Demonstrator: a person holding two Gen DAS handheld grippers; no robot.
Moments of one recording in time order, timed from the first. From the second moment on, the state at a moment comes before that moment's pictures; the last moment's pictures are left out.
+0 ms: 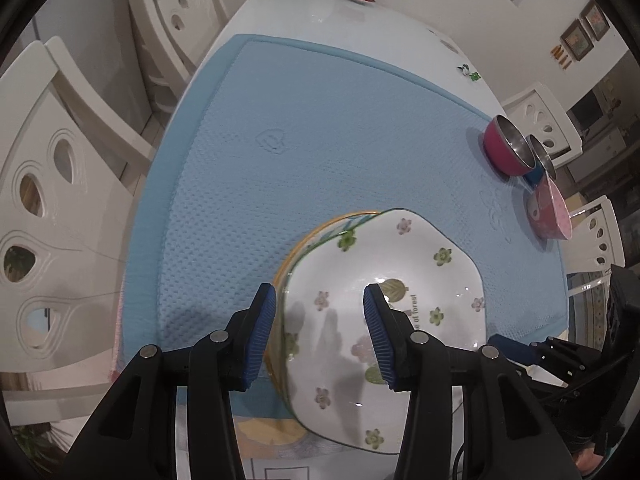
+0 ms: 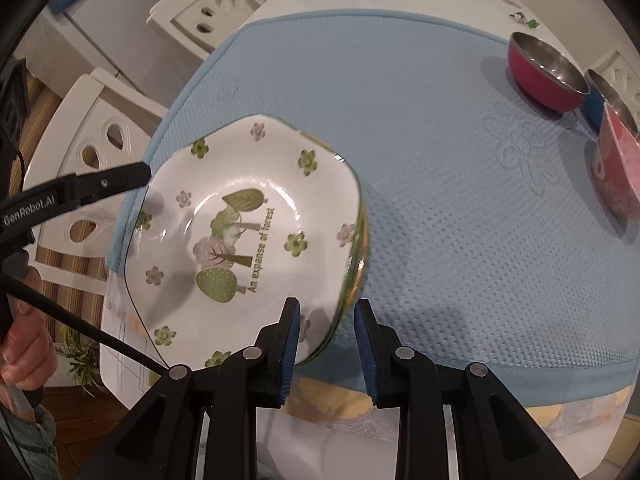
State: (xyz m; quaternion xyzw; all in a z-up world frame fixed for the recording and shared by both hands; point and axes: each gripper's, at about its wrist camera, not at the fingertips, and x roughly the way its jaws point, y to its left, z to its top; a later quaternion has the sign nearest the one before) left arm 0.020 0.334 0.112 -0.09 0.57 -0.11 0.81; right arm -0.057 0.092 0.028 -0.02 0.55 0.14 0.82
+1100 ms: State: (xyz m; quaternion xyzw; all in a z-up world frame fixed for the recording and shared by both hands) left arm 0.077 -0.001 0.163 -0.03 0.52 -0.24 0.82; right arm -0.043 -0.262 0.093 0.23 0.48 0.01 0.84
